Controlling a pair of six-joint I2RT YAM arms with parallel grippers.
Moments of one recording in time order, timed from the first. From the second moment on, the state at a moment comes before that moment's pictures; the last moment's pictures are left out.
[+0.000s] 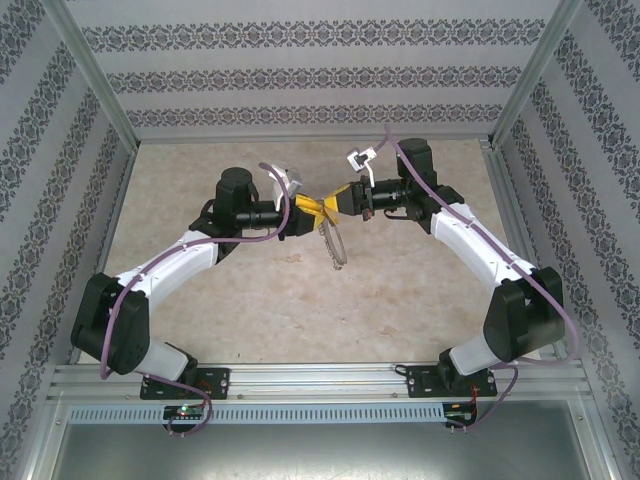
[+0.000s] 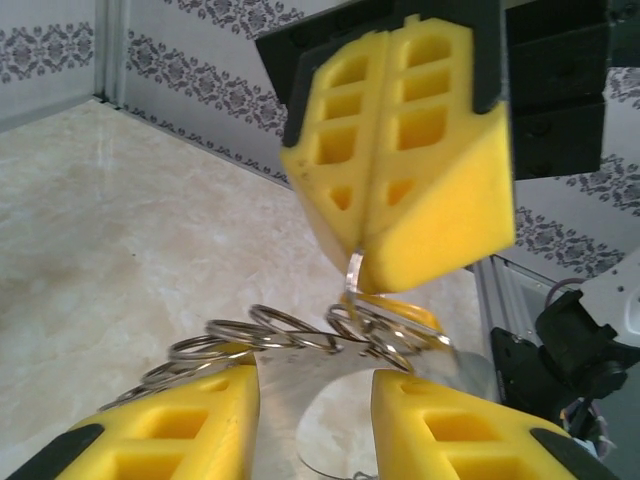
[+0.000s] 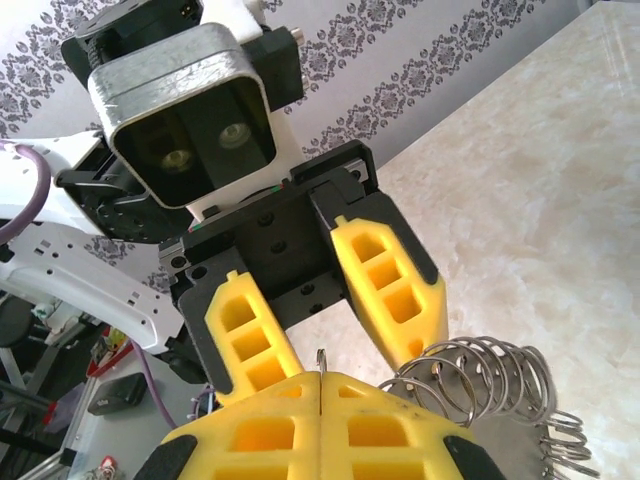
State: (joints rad) left arm -0.42 1.46 0.98 0.21 0.90 -0.12; right arm 0.34 1.50 1.21 -0.19 -1.16 0.21
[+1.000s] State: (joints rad) left arm -0.38 1.35 0.92 0.25 0.74 -0.10; right arm 0.29 1.50 1.17 -0.09 -1.19 0.26
